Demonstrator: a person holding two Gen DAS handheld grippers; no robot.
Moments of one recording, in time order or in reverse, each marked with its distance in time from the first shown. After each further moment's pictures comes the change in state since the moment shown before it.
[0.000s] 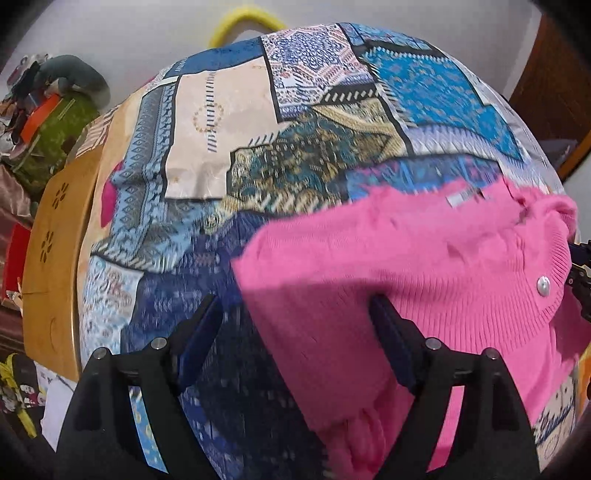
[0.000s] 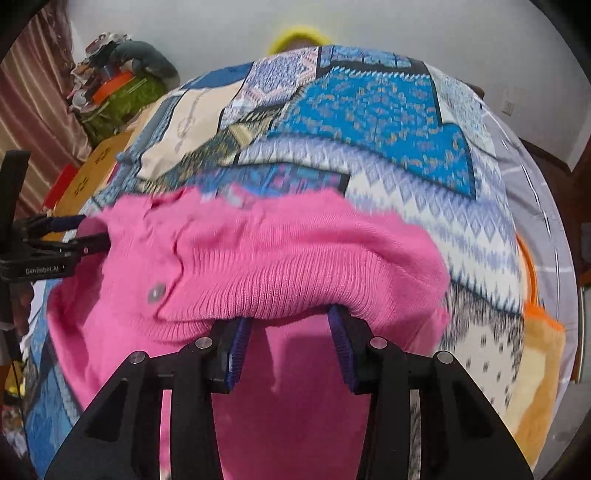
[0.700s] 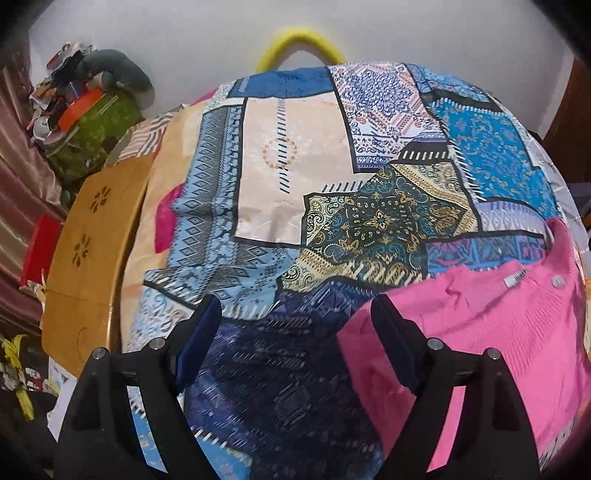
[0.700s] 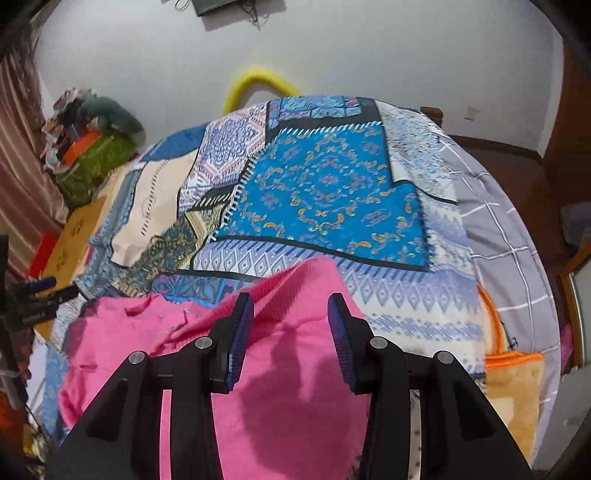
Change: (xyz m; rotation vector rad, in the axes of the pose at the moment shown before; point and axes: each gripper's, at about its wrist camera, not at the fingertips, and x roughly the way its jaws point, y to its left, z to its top) left arm -0.021 0.063 0.029 -0.100 -0.086 0.110; right arm -0.037 -0.040 0.056 0.146 -0.129 -0.057
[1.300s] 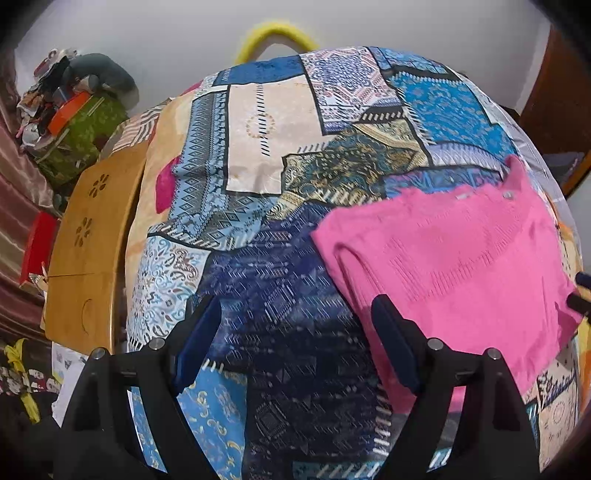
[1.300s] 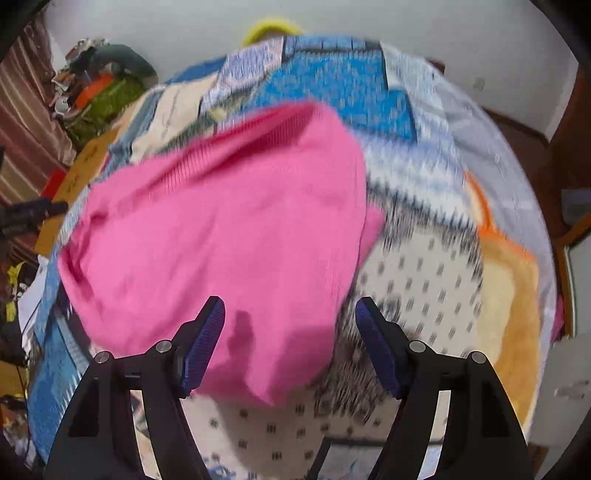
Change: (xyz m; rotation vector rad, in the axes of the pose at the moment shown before) left arm -0.048 -0.012 -0.065 0.074 0.040 -0.051; right arm -0.027 0.001 -0.120 -0.068 0.203 0.002
